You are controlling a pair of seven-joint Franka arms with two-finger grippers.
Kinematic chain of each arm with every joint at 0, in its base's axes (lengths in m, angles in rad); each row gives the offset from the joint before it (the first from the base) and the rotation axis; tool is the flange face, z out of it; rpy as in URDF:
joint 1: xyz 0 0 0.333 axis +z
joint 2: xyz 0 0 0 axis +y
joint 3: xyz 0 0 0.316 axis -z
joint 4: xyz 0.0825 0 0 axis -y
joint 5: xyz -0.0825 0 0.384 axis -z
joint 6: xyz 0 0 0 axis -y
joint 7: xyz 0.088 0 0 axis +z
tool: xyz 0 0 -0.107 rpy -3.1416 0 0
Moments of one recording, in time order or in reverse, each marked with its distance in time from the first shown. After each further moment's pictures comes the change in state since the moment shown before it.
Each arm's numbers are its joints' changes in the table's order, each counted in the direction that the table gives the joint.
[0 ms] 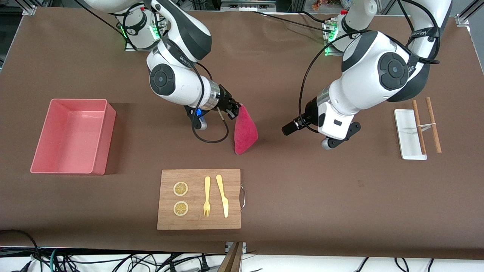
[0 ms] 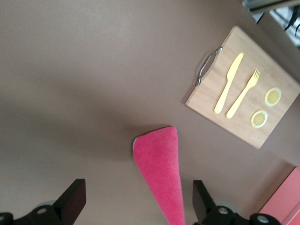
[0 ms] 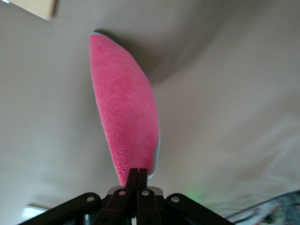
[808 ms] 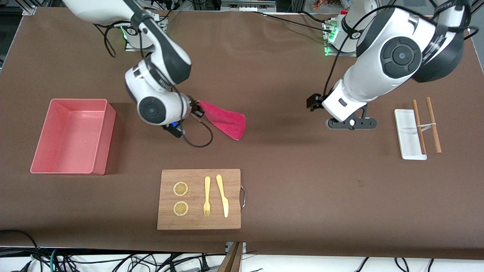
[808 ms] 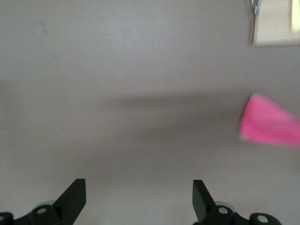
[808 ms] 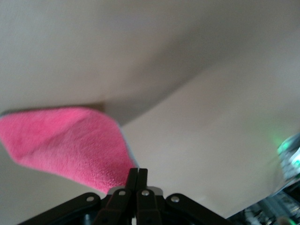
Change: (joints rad) left arm -0.014 -0.143 -0.105 -0.031 -0.153 -0.350 -0.661; right arm -0.049 -0.008 0.177 -0.112 0.149 -0.279 0.495
